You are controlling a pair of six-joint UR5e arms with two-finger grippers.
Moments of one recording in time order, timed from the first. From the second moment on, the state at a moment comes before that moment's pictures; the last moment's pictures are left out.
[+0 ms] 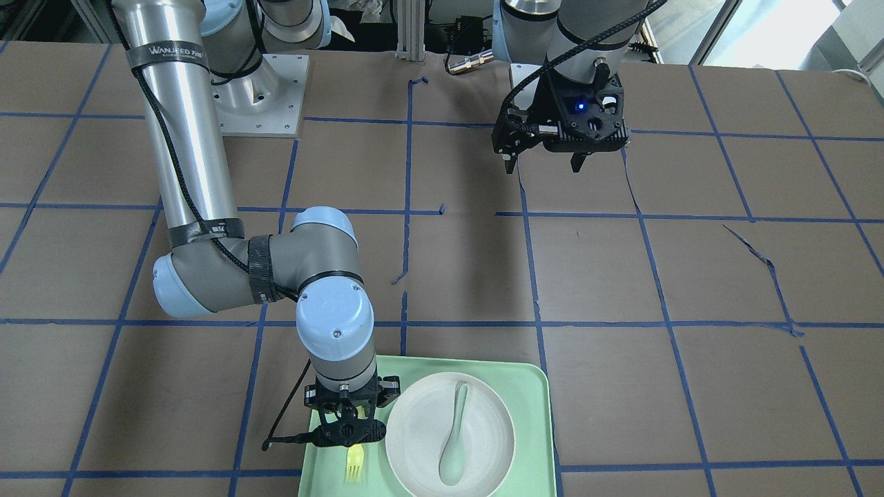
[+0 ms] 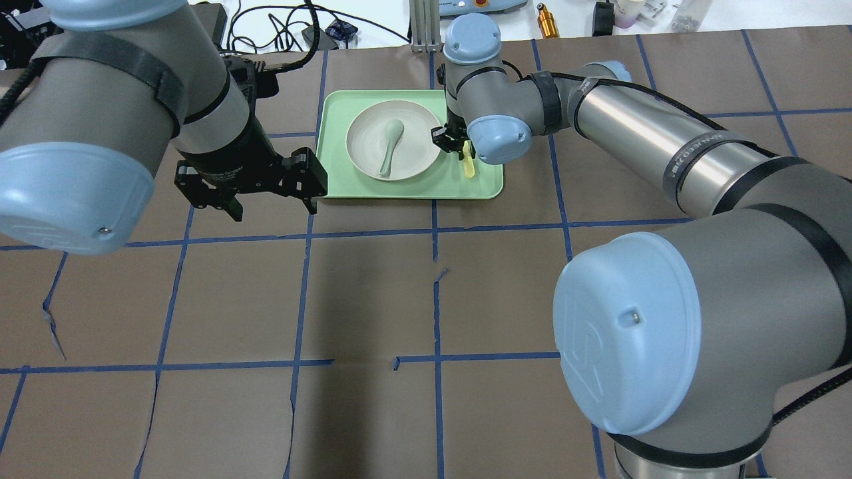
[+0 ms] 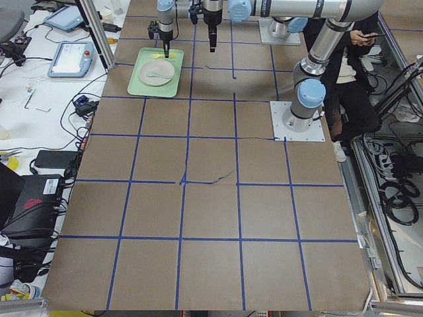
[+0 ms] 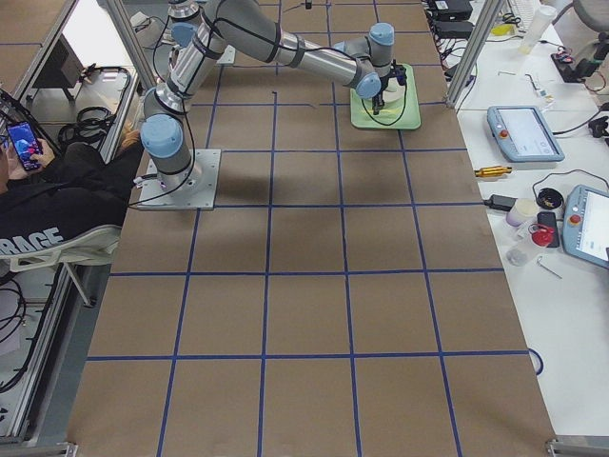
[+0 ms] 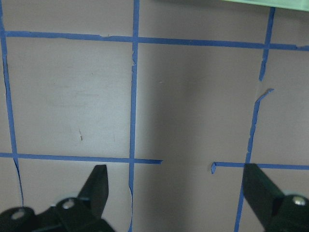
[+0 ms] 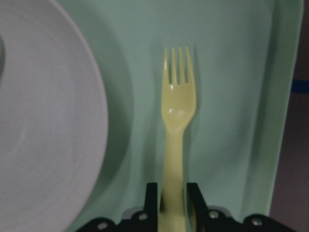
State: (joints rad) left arm -1.69 -1.50 -1.72 -1.48 1.57 -0.19; right arm 1.81 -0.84 1.34 -2.20 -1.61 0.14
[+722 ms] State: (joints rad) left arm -1.69 -1.49 -1.72 -1.48 1.57 -0.19; right arm 1.71 -1.23 1.43 -1.85 -1.61 0.04
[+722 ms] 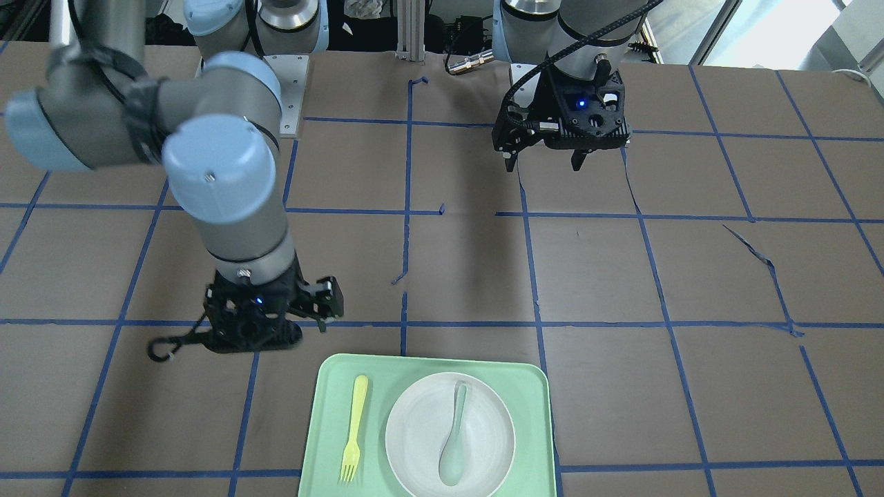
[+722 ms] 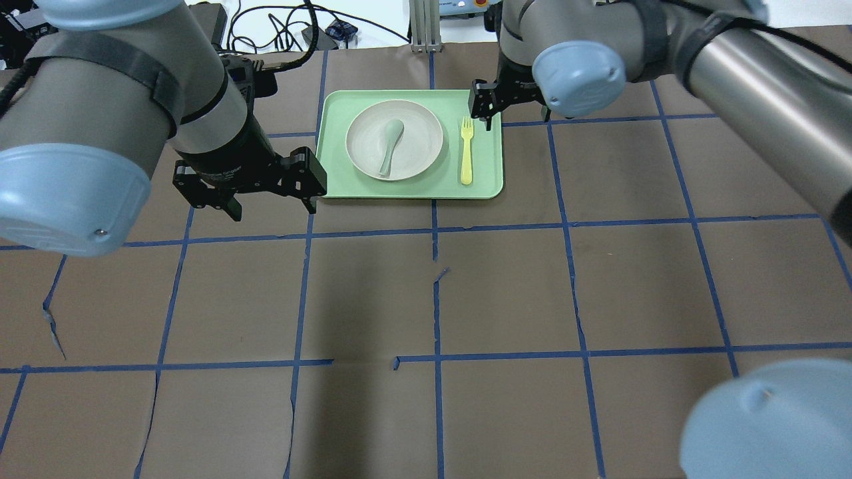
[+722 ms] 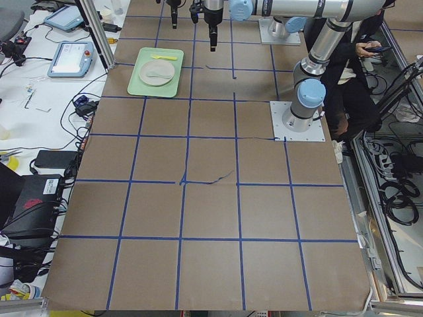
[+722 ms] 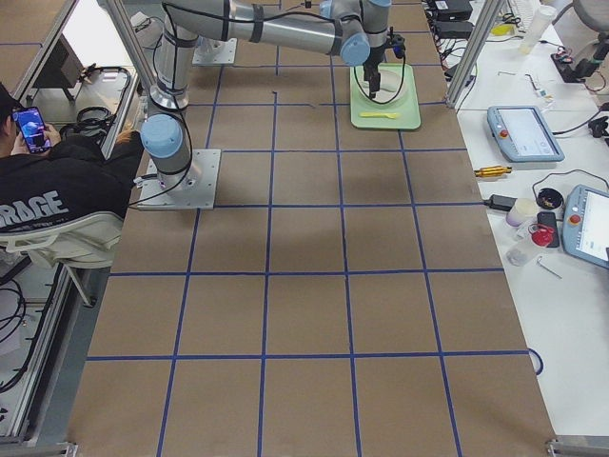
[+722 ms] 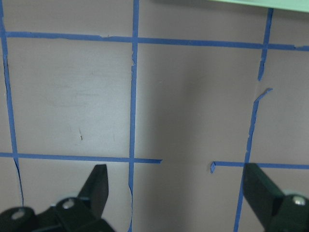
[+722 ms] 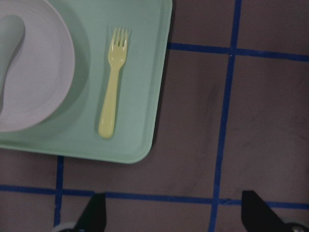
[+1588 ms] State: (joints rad) left arm -1.69 -1.49 -1.72 -1.50 1.57 -0.19; right arm 1.67 -1.58 1.57 -1.59 -1.61 -0.02
